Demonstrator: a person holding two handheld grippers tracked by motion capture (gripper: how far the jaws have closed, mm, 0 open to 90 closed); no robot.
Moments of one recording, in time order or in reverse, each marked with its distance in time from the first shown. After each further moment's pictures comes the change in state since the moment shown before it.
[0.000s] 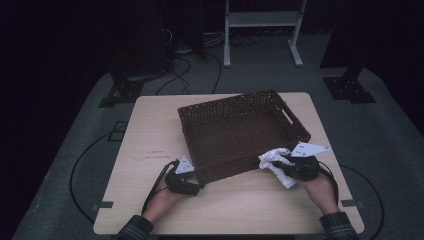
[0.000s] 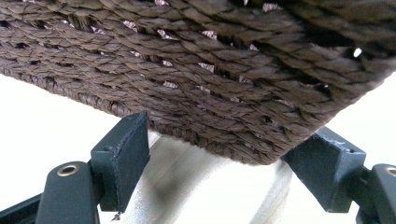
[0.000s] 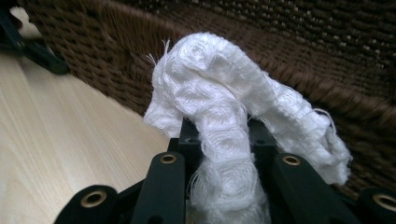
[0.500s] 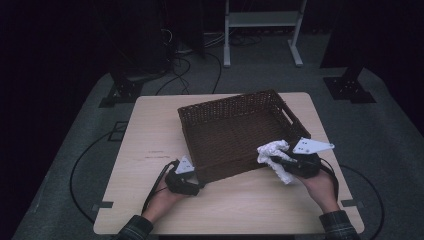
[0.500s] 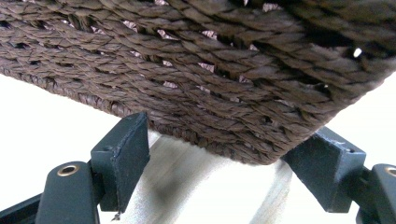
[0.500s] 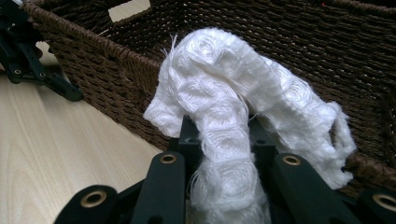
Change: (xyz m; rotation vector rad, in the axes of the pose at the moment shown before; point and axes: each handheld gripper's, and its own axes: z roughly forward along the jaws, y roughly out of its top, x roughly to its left) left arm 0.000 0.000 0.000 0.000 0.000 0.000; right arm 0.003 0.016 -0.009 -0.072 0.013 -0.020
